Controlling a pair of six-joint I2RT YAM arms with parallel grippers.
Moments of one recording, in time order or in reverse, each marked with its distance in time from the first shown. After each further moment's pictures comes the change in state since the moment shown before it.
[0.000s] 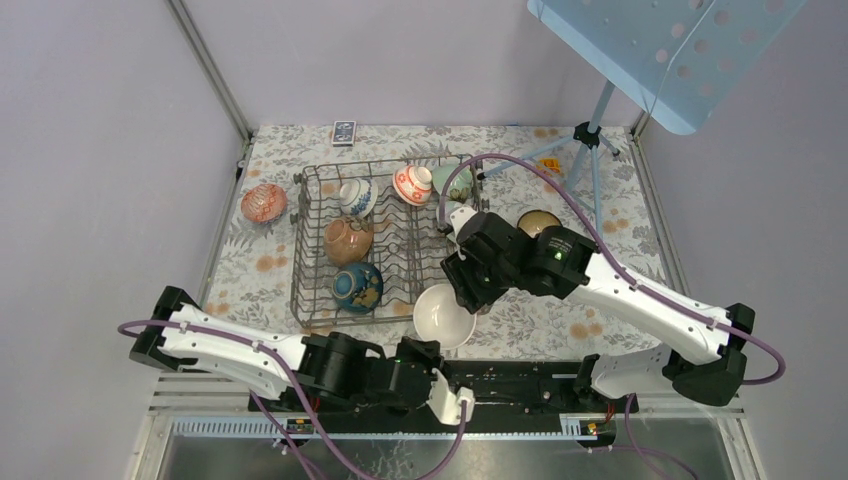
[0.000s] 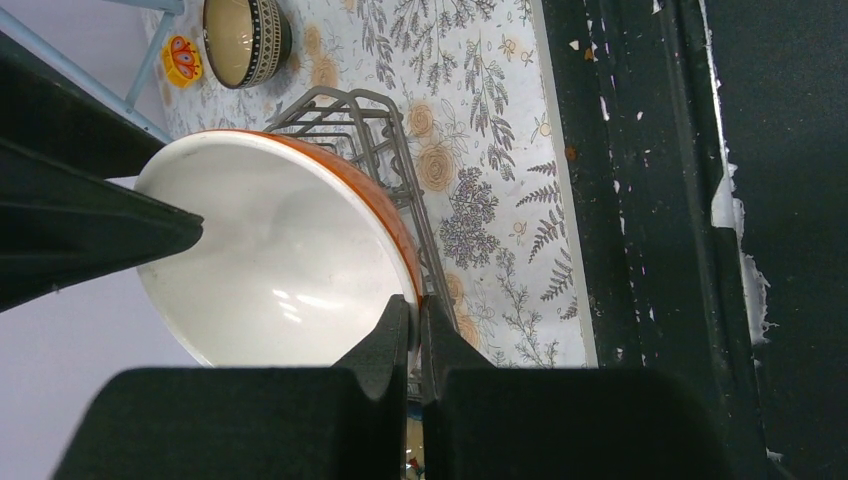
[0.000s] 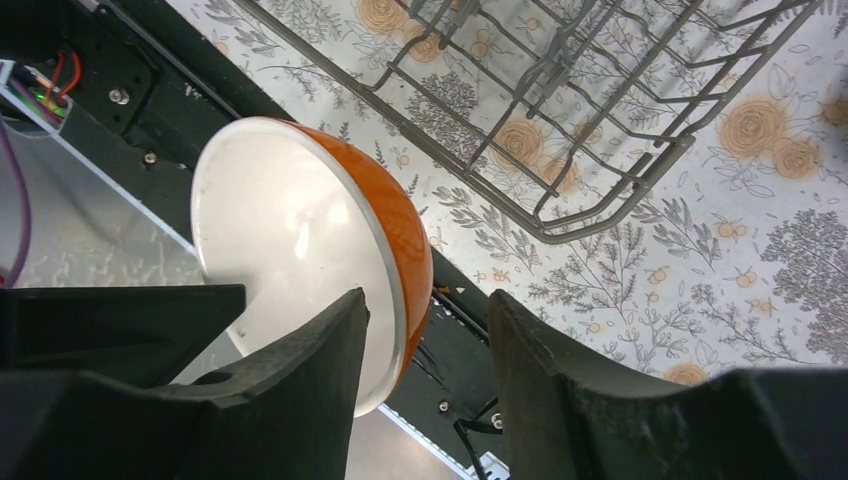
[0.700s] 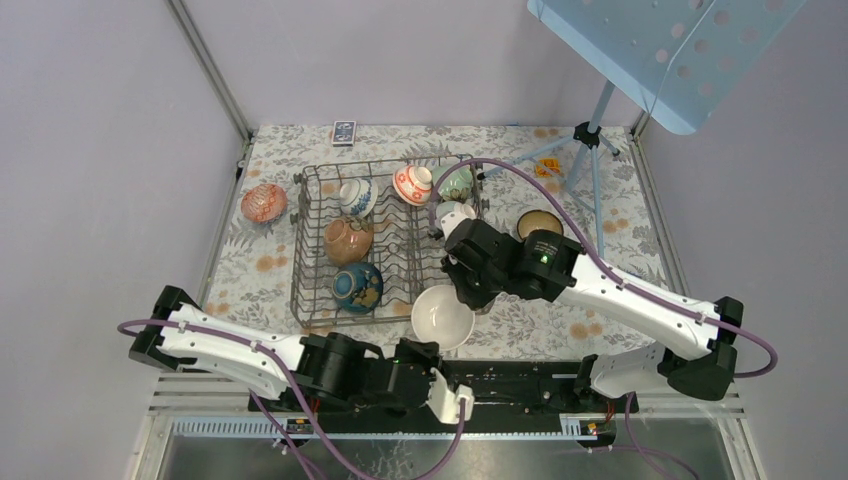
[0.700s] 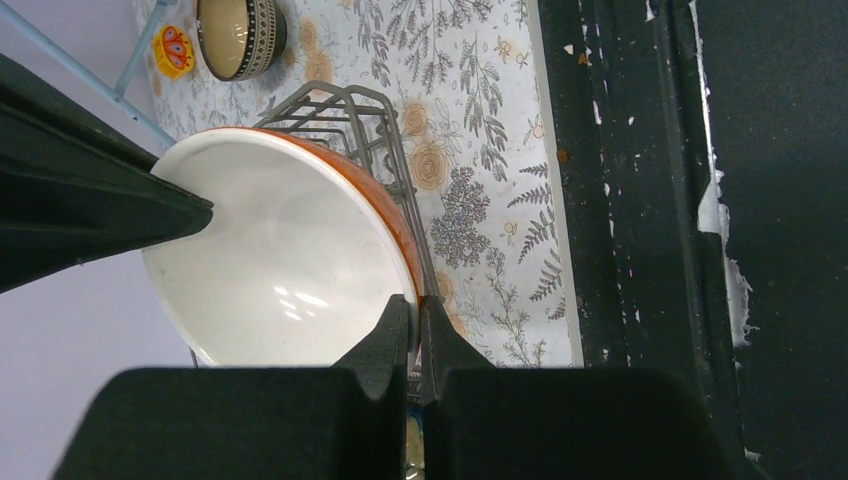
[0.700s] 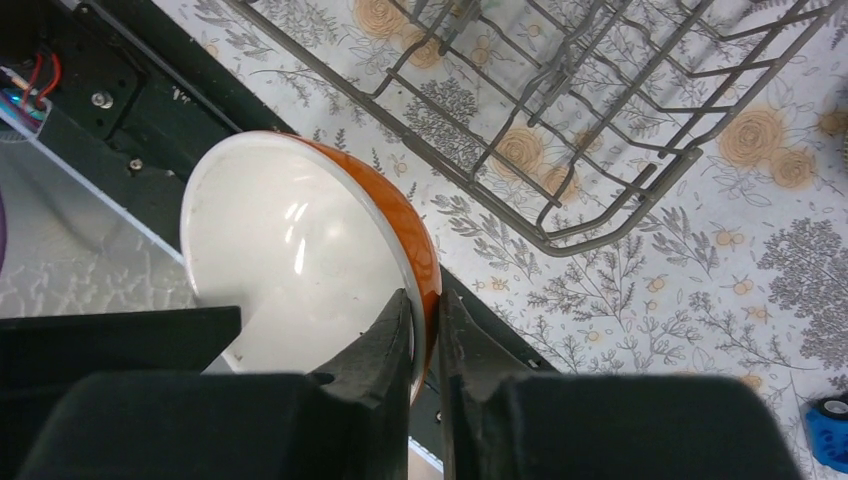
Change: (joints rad) left arm -0.006 -0.009 0.000 -0.013 -0.002 -0.040; right arm 0.048 0.037 0.000 0.016 0.047 0.013
